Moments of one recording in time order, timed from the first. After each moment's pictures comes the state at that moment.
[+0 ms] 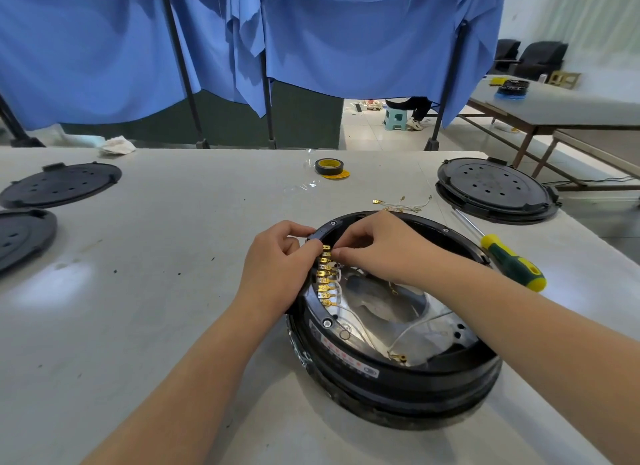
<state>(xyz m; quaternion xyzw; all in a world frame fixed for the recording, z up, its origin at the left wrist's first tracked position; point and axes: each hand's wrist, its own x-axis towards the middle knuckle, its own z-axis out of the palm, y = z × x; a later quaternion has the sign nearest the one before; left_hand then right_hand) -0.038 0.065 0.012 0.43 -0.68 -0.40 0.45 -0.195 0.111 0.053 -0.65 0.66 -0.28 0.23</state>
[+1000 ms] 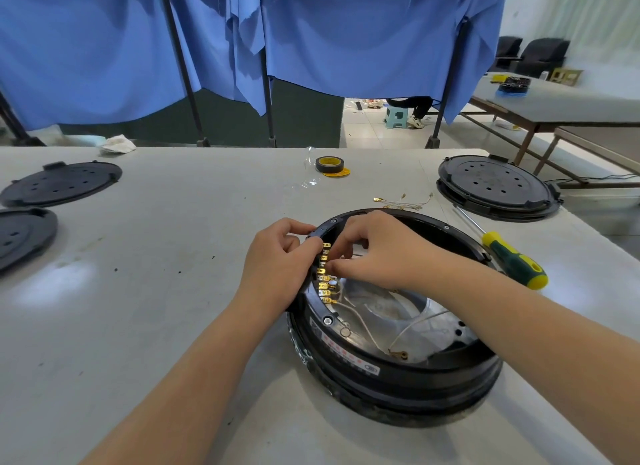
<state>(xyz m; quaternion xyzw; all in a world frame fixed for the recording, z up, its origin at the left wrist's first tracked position) -0.039 0.067 0.015 0.42 -0.68 -0.40 0.45 -0.191 0.117 0.055 -0.71 0.62 -0.26 0.19</state>
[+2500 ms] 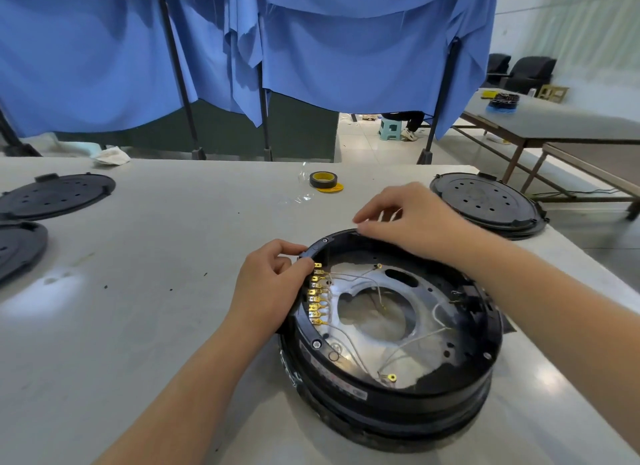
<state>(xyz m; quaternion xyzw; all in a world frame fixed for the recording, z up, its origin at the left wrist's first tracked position) -0.038 0.065 0.012 0.44 -0.65 -0.43 0.44 -0.240 0.105 0.093 -0.68 0.65 -0.31 0.13</state>
